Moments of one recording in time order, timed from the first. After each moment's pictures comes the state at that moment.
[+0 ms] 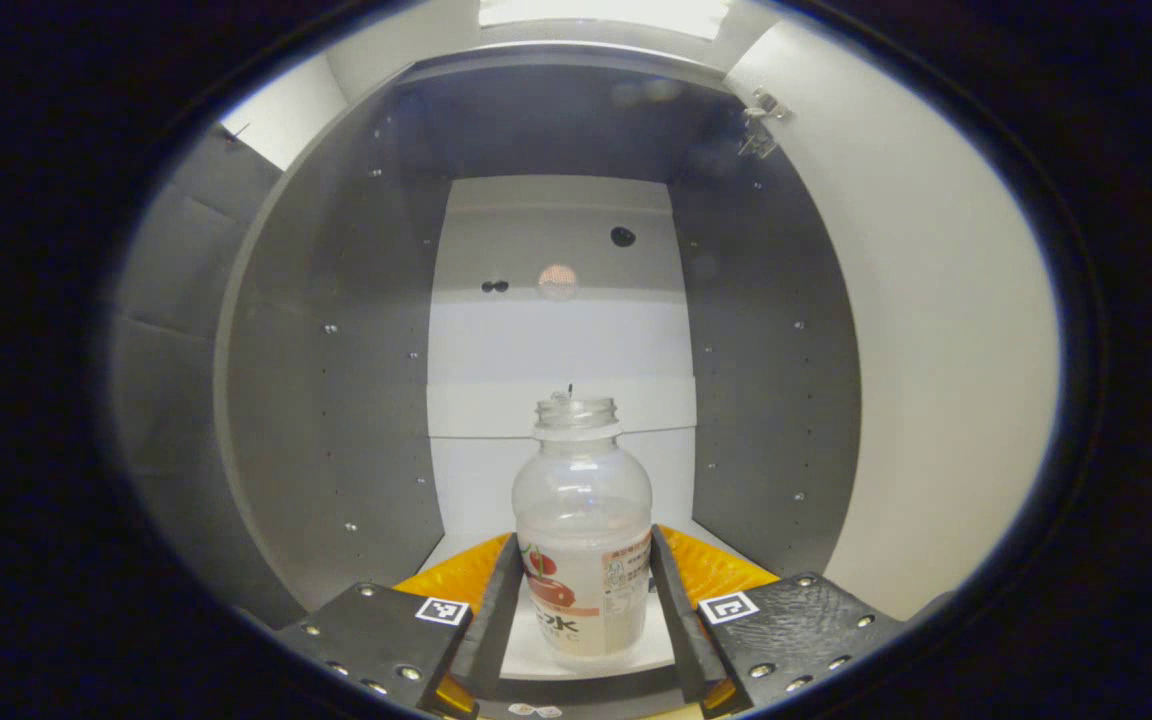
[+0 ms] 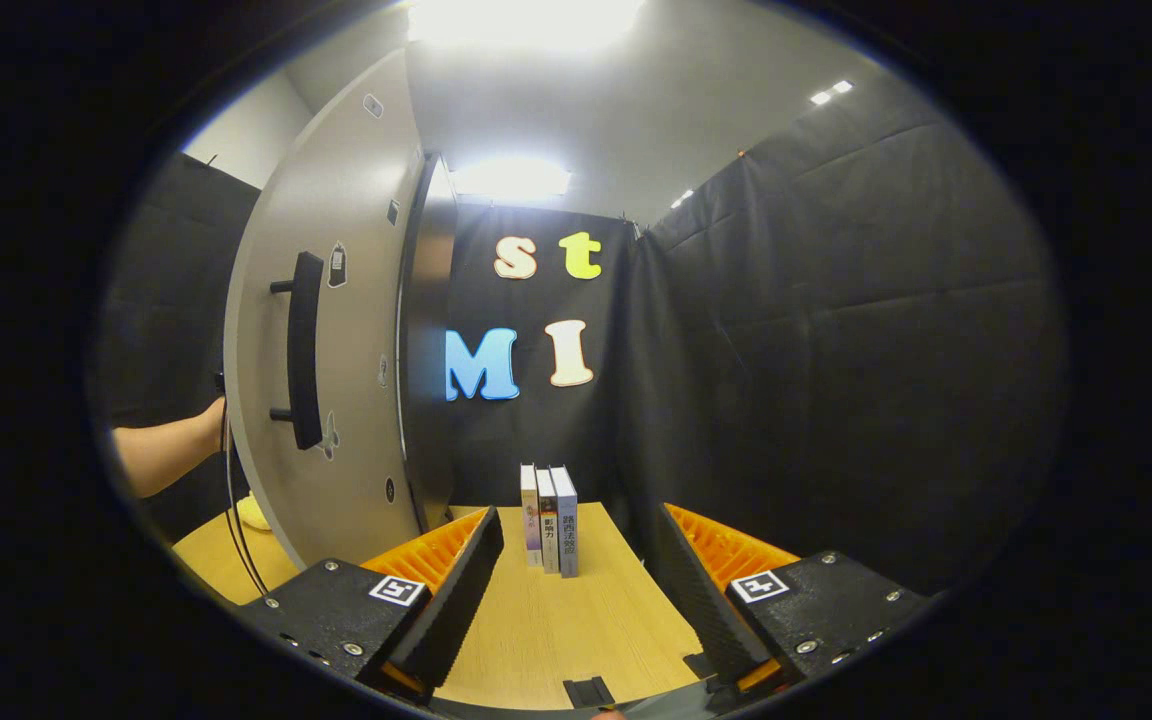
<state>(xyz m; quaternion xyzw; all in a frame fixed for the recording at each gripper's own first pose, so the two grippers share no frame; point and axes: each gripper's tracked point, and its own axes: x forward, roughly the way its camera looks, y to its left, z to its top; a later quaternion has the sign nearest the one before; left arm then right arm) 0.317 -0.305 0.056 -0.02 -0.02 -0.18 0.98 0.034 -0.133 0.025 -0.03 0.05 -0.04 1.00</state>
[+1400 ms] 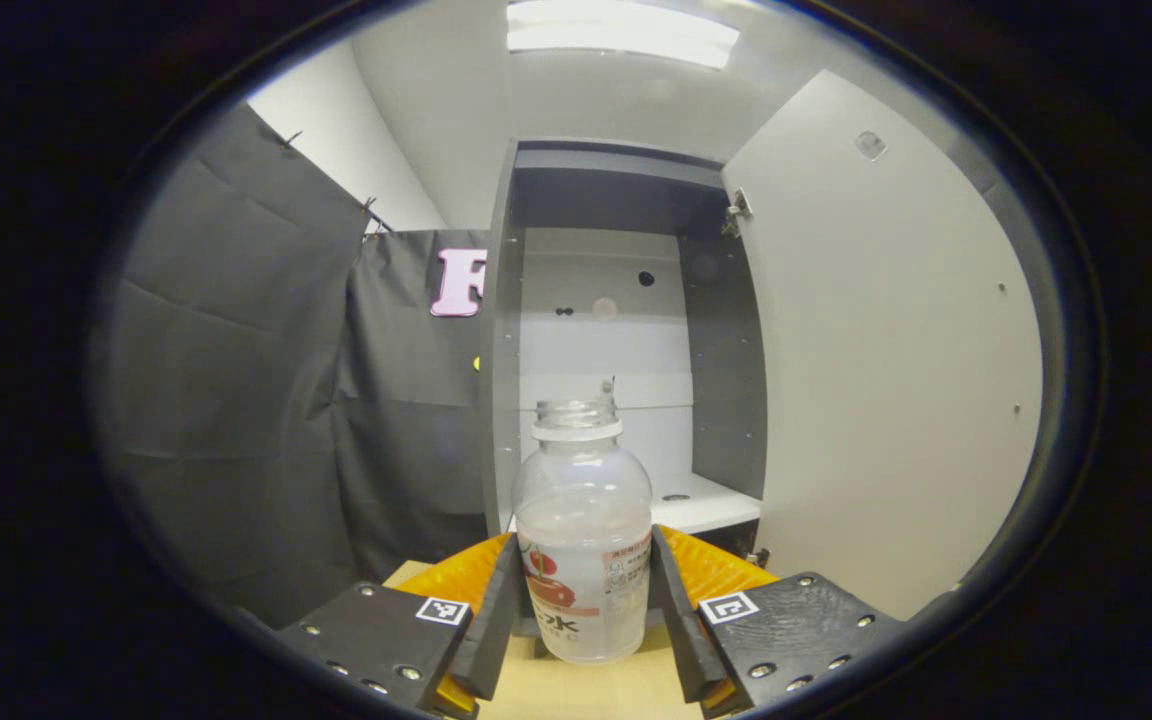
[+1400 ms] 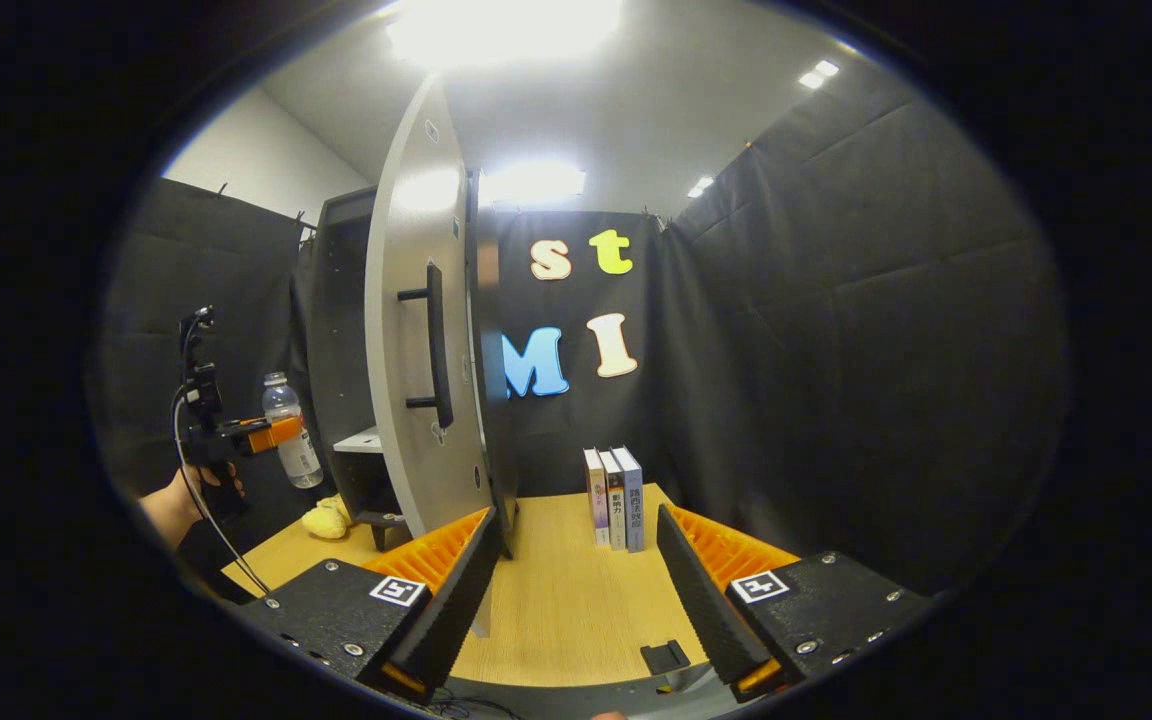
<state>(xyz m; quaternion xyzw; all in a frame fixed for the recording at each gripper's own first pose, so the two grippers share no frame) 0.119 -0.155 0.018 -0.03 -0.03 -0.18 0.98 -0.040 -0.063 0.010 0.02 0.06 0.00 1.00</state>
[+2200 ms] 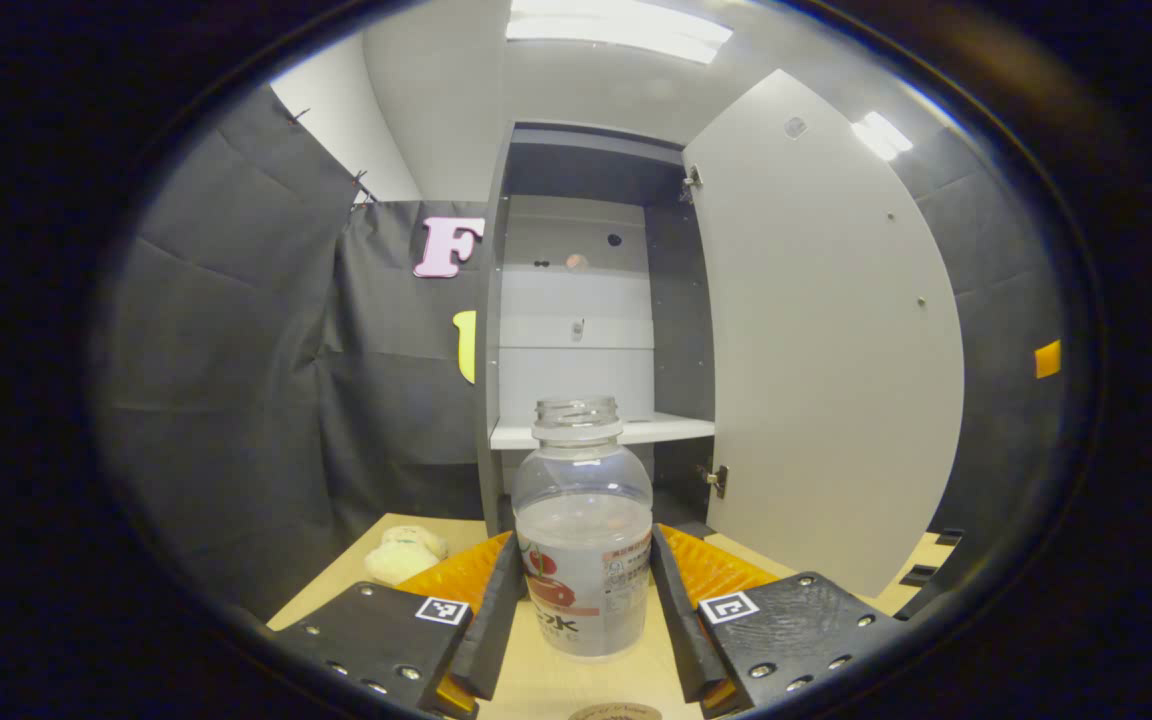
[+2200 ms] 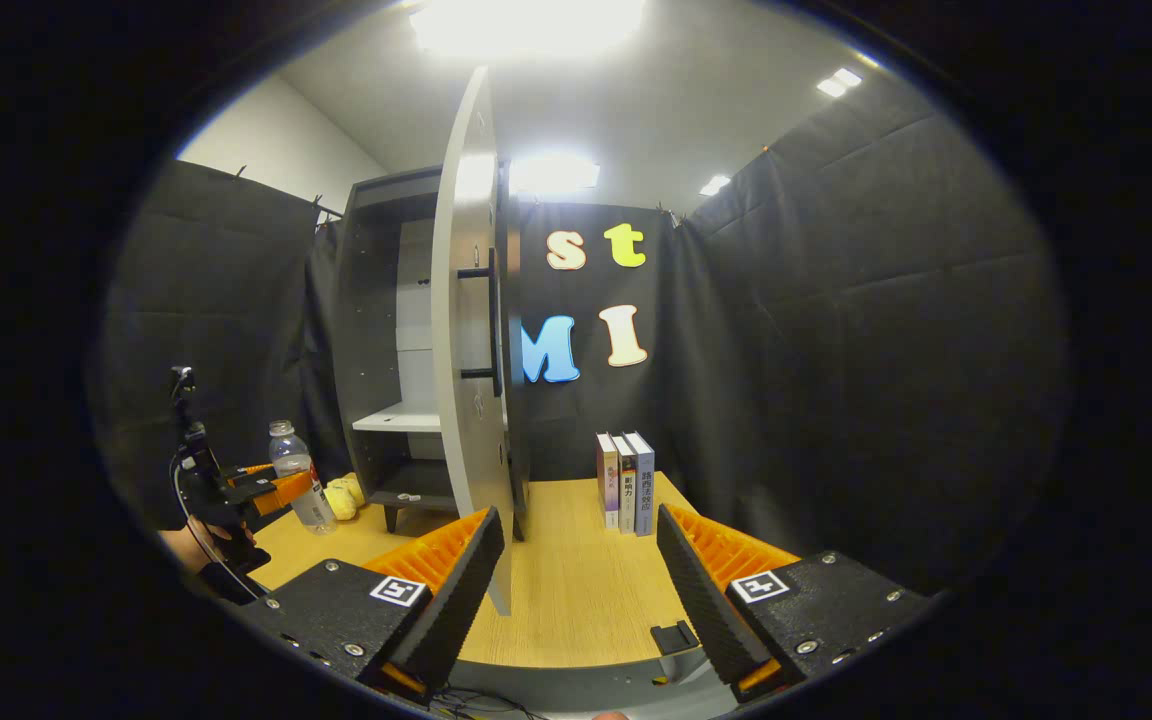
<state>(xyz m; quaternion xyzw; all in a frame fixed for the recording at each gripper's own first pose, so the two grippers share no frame) 0.037 -0.137 -0.097 -0.03 0.01 -0.22 0.97 -0.075 -0.031 -0.001 -0.01 0.08 0.01 1.00</state>
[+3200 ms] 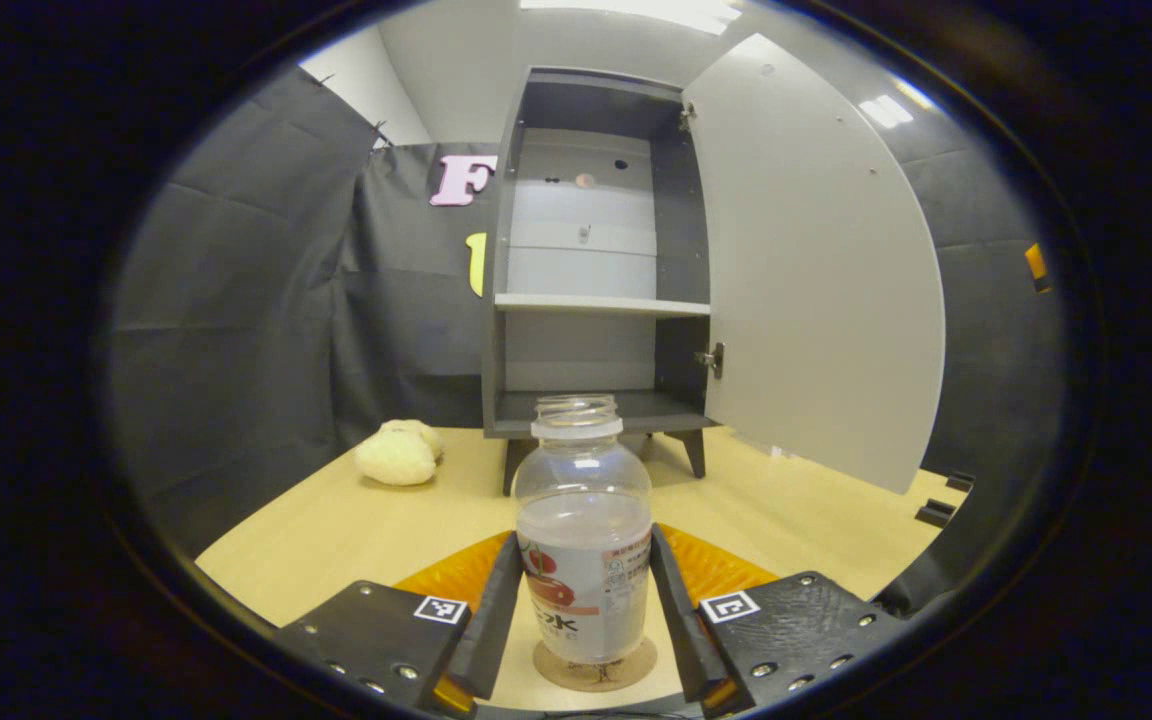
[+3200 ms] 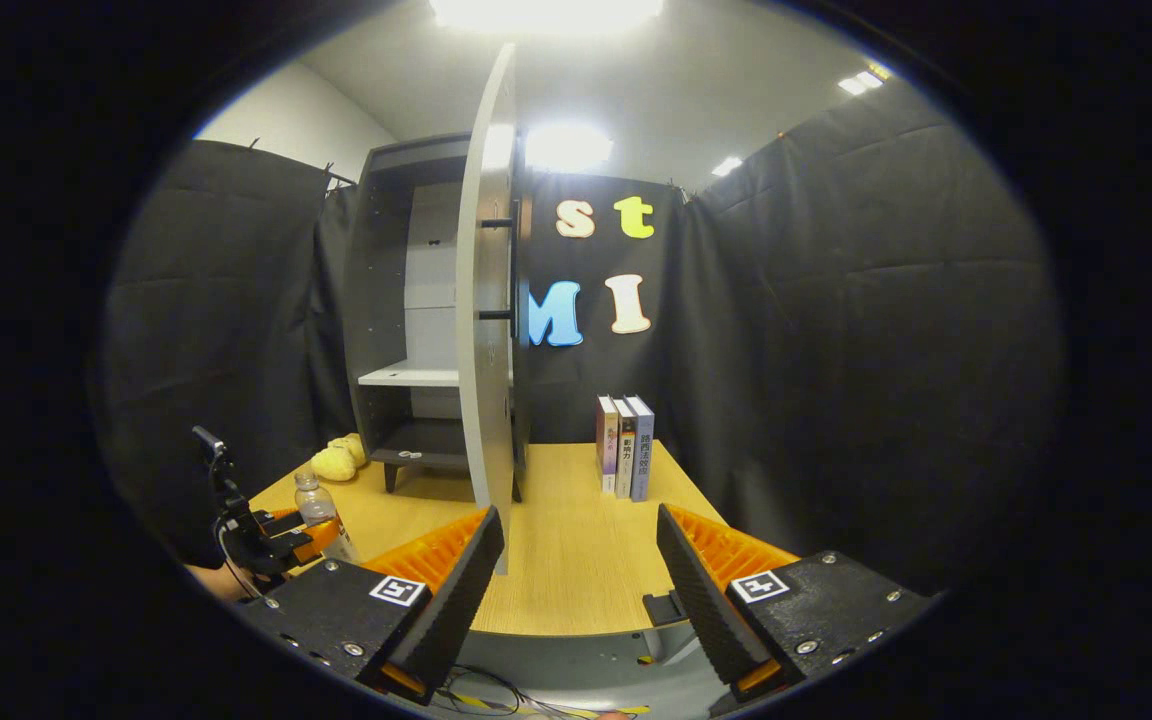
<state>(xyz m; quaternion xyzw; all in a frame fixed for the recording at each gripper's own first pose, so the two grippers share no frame) -0.012 -0.145 -0.252 -0.03 0.10 -0.20 0.97 -0.092 -0.025 -0.033 -0.03 0.13 0.01 0.99</state>
